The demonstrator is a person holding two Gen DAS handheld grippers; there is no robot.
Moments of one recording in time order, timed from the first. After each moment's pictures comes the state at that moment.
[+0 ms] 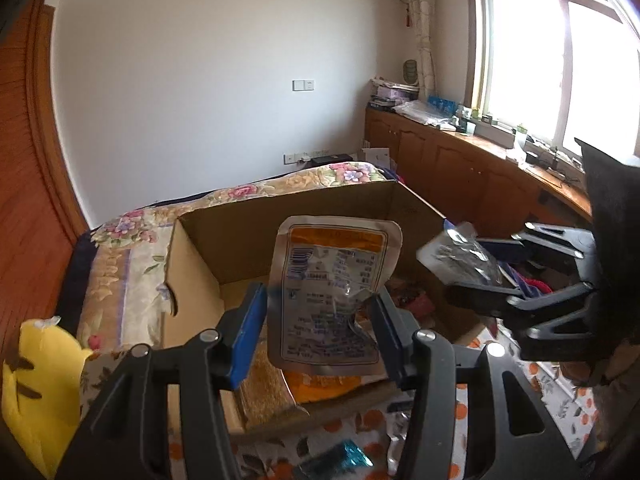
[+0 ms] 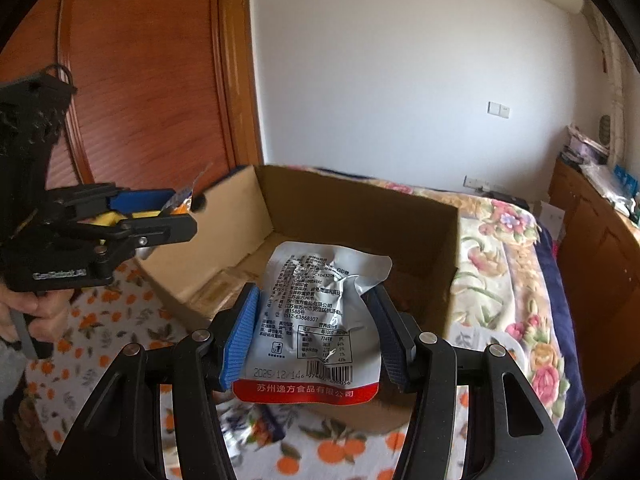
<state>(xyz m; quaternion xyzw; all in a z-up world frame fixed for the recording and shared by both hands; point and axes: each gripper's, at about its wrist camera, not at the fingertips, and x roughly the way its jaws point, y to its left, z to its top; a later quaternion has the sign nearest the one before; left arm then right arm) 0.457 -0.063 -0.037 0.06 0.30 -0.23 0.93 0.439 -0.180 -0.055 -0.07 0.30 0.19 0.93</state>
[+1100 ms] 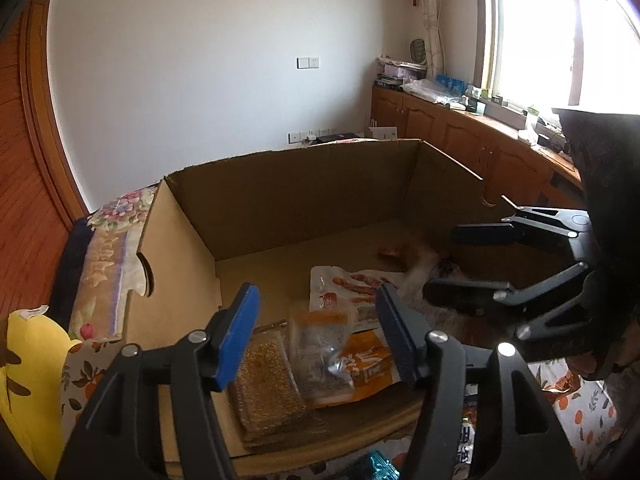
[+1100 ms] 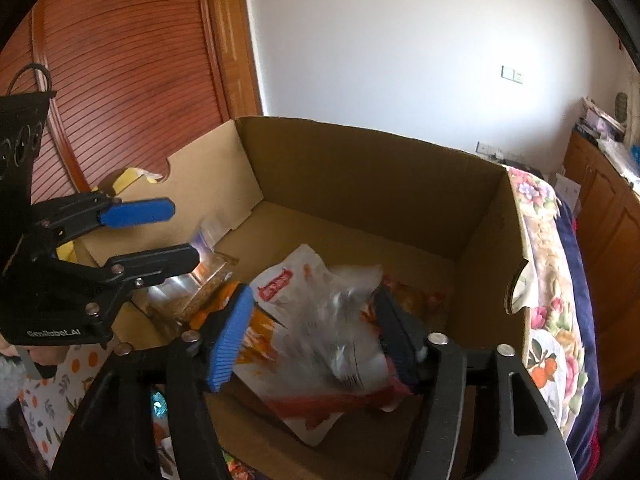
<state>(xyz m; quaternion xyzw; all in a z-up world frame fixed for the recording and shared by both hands) 0.482 -0.068 -0.076 0.07 0.33 -0.22 0.92 0.488 -0.166 -0.095 -0.06 0.36 0.20 0.91</state>
